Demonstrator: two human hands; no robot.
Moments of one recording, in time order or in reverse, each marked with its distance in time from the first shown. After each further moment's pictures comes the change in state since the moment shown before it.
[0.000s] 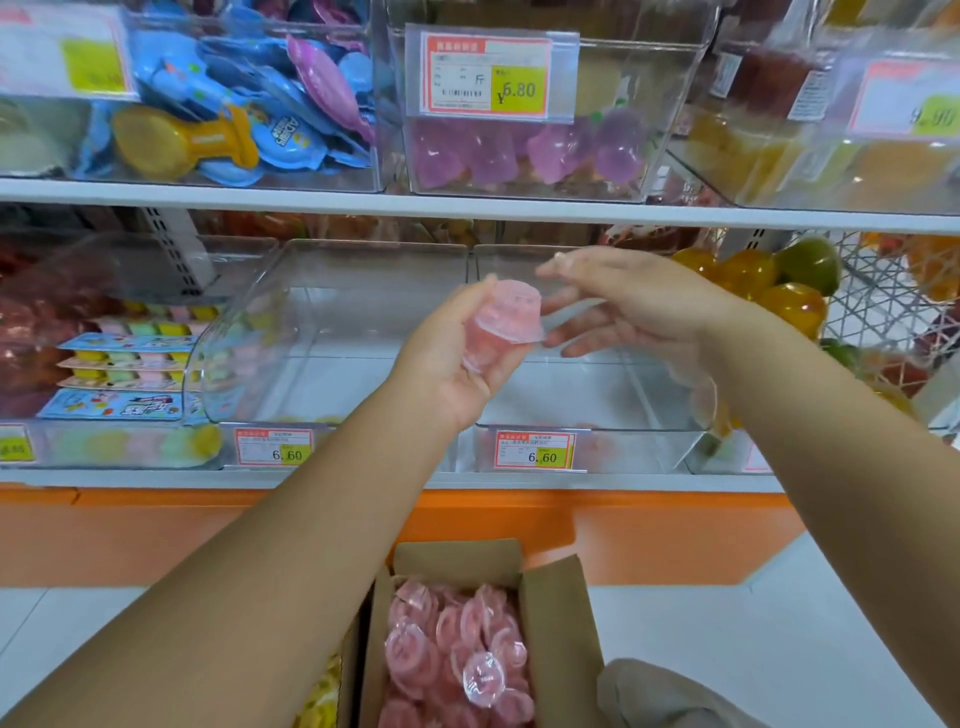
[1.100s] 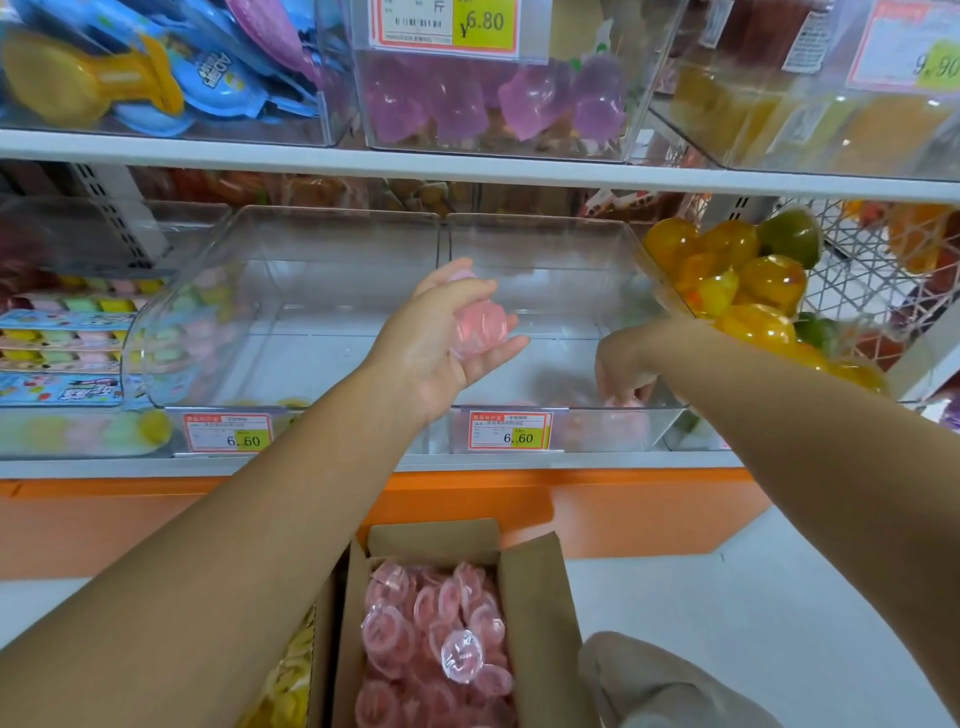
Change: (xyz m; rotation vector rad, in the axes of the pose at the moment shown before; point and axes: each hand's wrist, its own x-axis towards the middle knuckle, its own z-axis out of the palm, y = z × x) left_hand 0.018 -0.015 -0.010 0.170 -0.078 0.036; right_hand 0.056 0.105 -0.048 -1.403 -0.354 0.542
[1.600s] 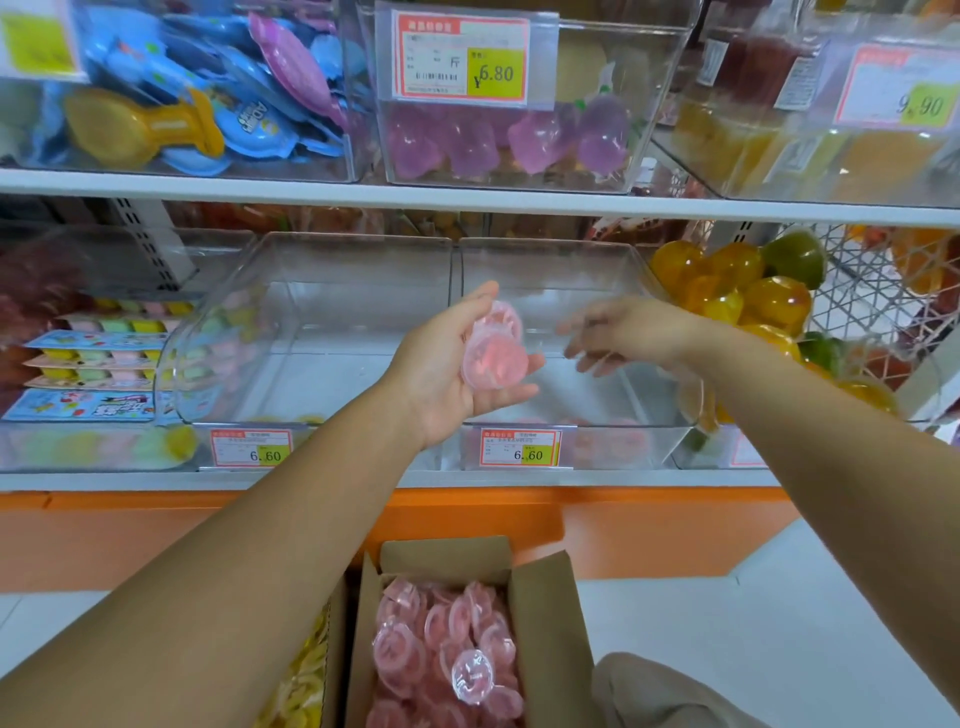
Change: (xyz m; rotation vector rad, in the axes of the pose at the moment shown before) left_hand -0.008 0.007 -0.003 0.062 -0.084 -0.105; right_hand -0.046 -0.012 -0.026 0.989 0.334 -0.281
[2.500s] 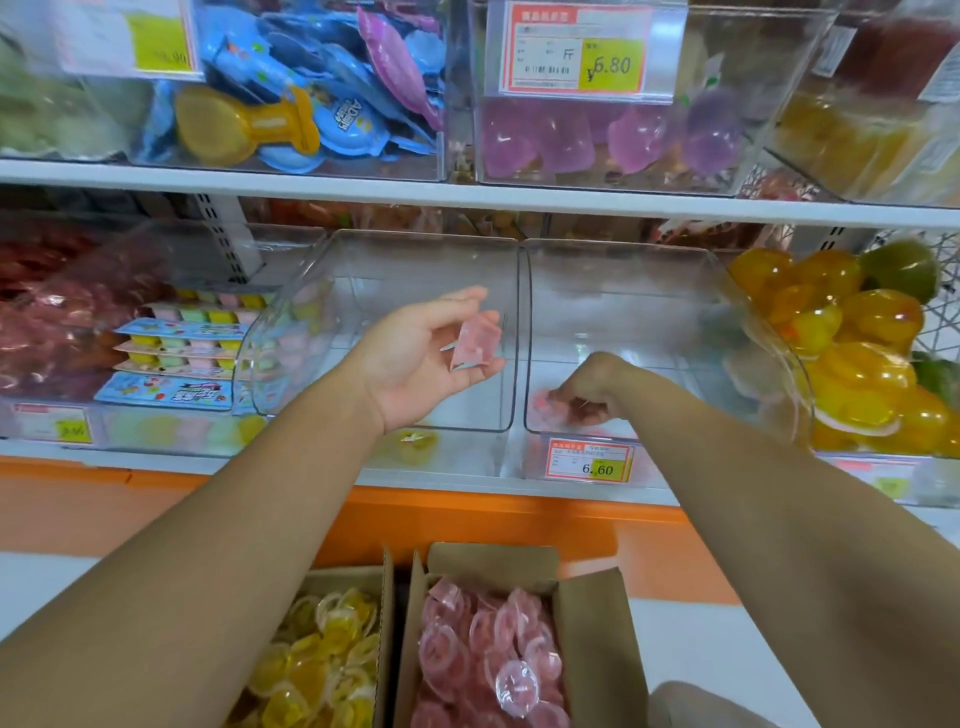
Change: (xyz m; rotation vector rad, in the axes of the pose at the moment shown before) left_hand -0.005 0.038 -0.071 0.021 0.000 0.122; right_hand 0.077 -0.009 0.103 0.079 0.001 0.420
